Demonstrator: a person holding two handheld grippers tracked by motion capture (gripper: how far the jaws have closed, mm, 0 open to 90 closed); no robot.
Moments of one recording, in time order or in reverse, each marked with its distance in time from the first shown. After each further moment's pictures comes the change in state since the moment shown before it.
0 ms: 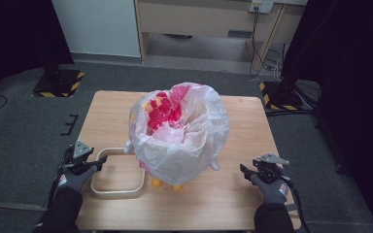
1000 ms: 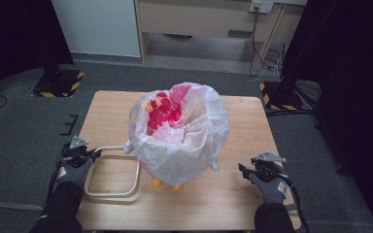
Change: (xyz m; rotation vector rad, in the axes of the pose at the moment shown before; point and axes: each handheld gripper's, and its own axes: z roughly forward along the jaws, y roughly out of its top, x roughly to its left) left arm 0.022 0.003 0.007 0.036 -0.046 -0.158; right arm 0.004 0.006 0.003 0.018 0.008 -0.044
